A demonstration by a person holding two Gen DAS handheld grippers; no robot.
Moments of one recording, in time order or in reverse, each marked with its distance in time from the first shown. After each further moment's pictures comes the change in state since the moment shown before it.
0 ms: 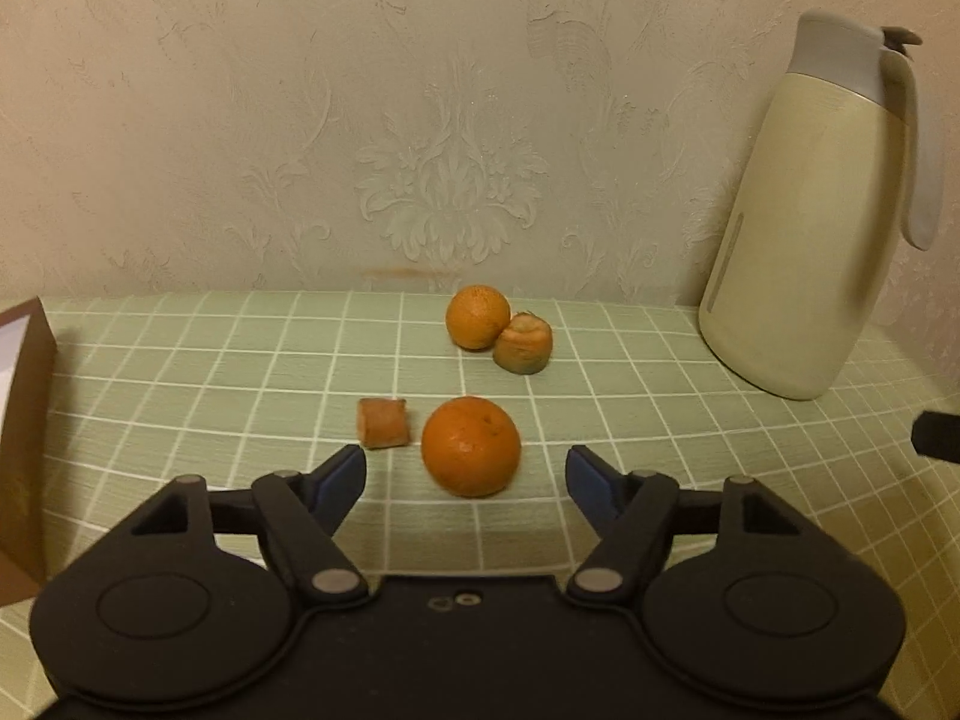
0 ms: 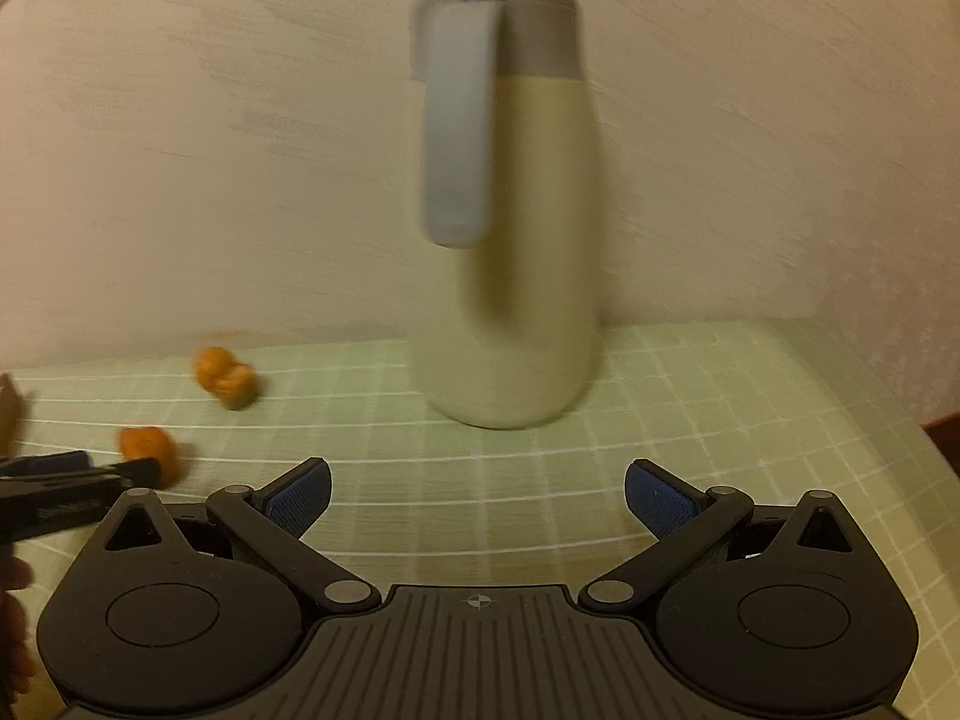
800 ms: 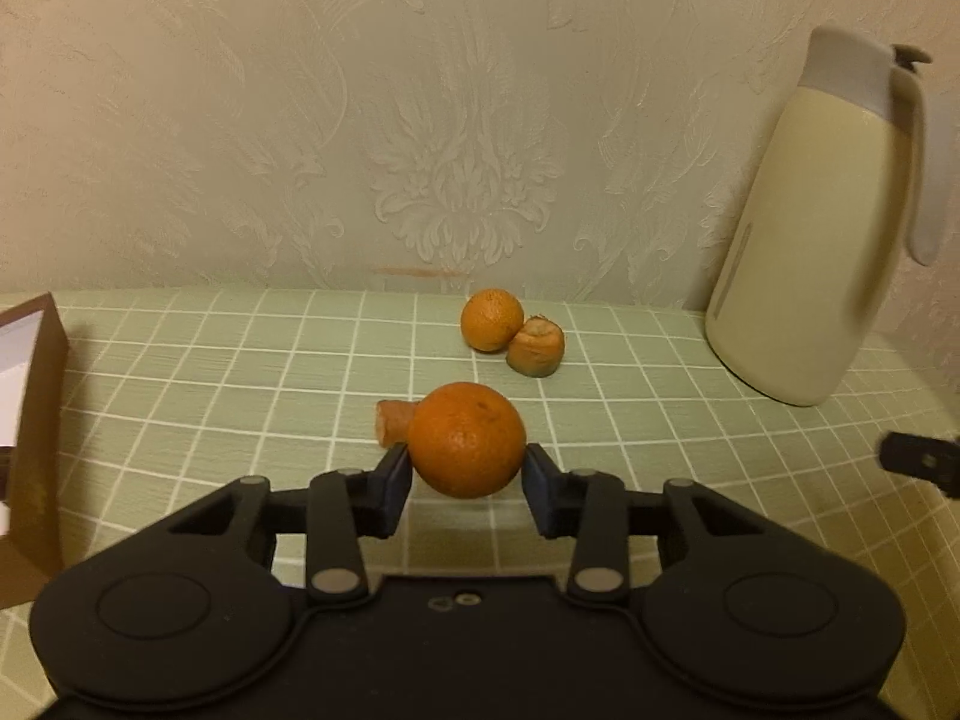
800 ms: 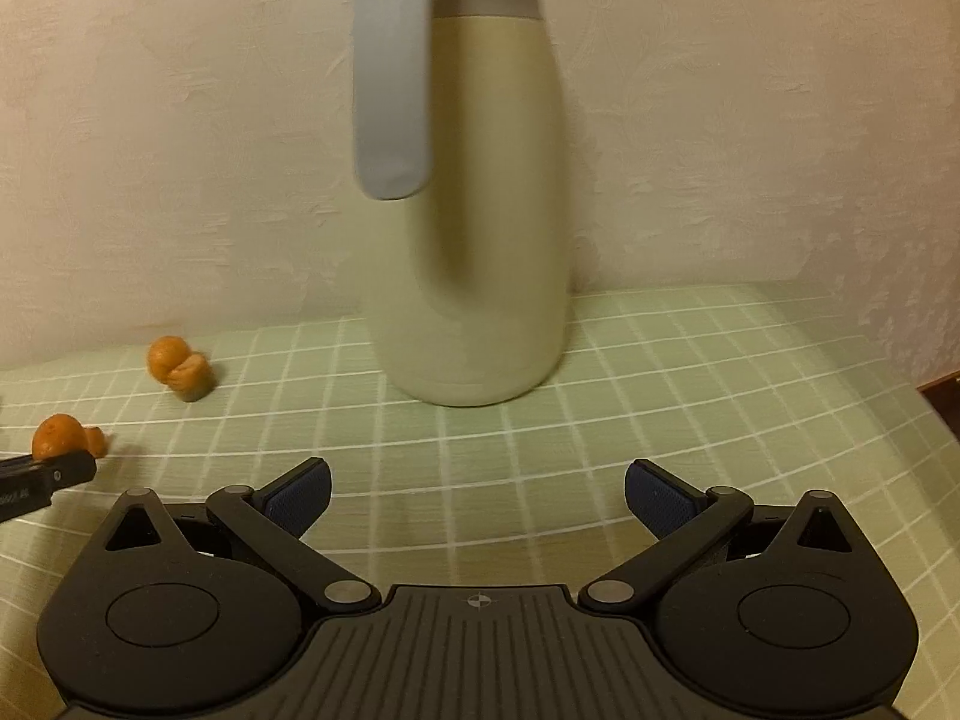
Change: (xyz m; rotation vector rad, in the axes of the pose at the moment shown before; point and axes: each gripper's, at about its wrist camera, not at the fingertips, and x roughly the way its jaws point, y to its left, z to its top) left arm -0.014 0.008 0.007 -0.007 0.016 0.004; right arm 0.021 -0.004 -0.002 0.044 0.046 -0.007
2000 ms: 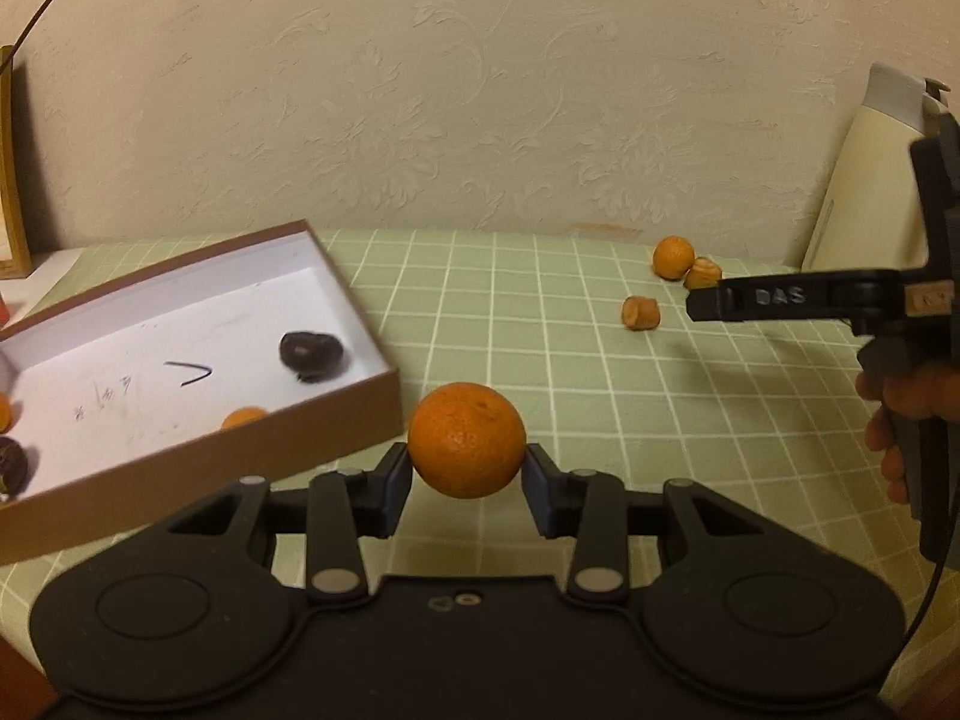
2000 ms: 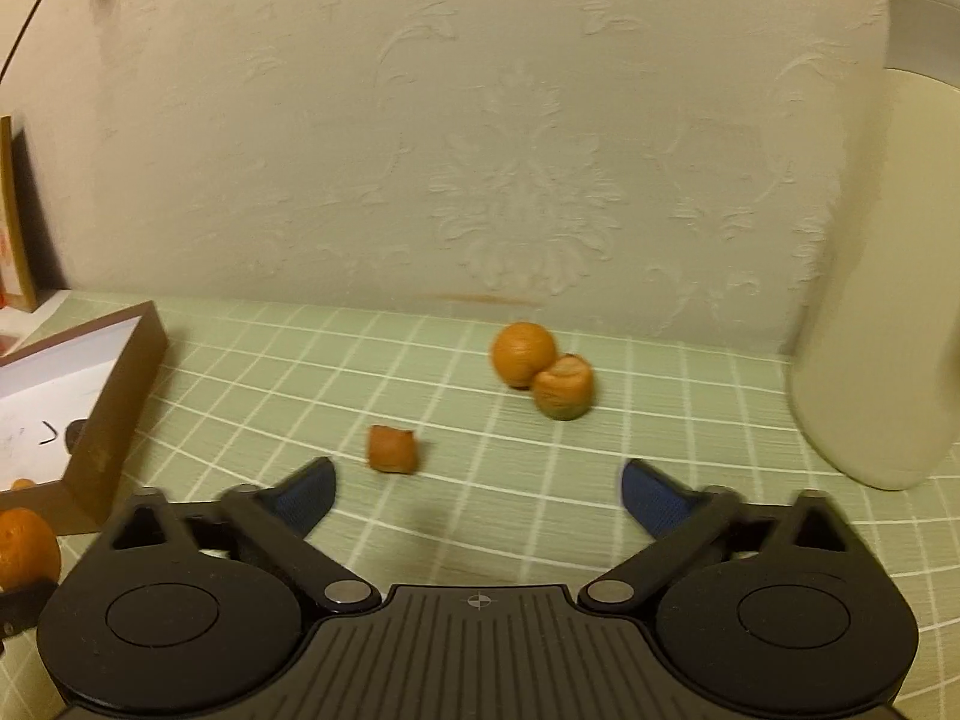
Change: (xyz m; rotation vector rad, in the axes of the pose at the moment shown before) left arm -0.102 0.107 -0.049 -0.027 0.042 0.152; right arm 0.045 0.185 -0.003 -0.225 0.020 0.311
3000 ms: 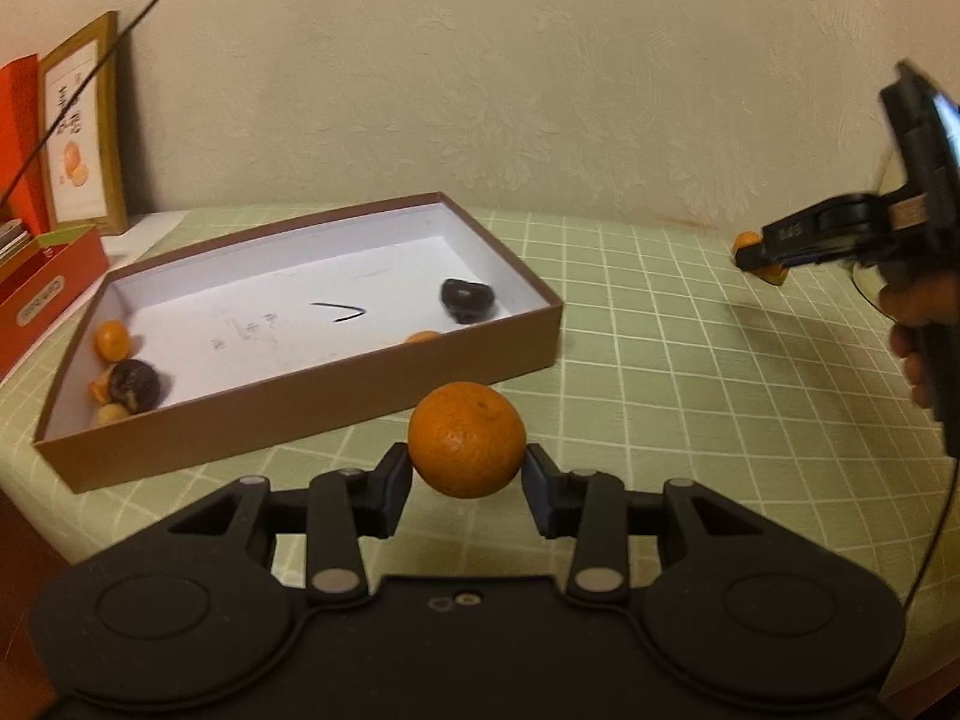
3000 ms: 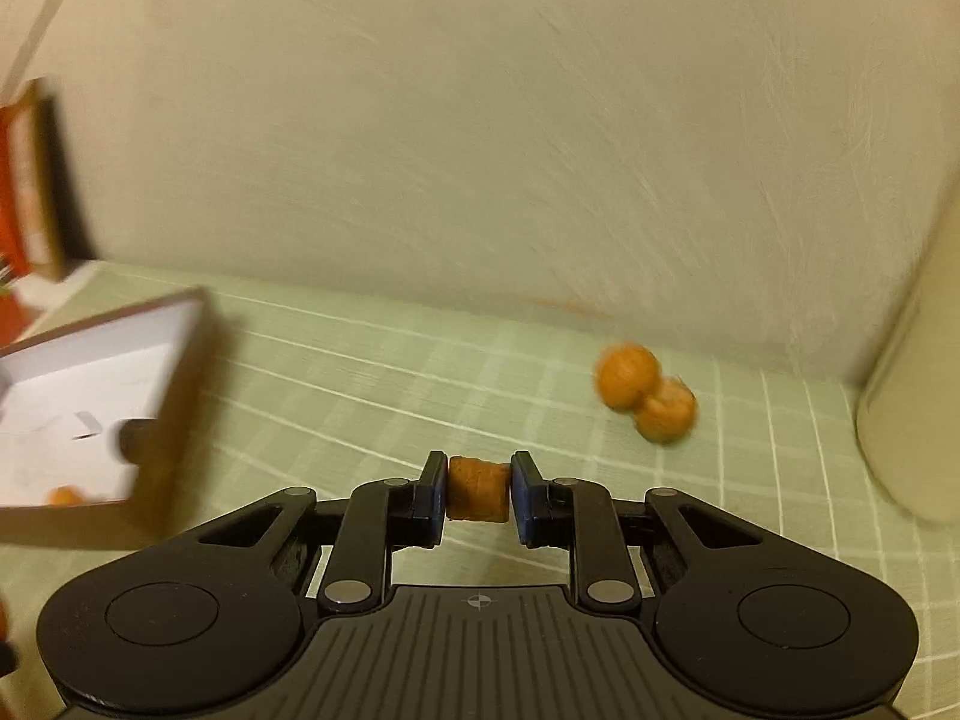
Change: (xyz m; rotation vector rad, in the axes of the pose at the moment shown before) left arm -0.055 0.057 -0.041 -0.071 -0.012 0.102; right arm -0.001 0.057 0.022 -0.085 0.032 0.029
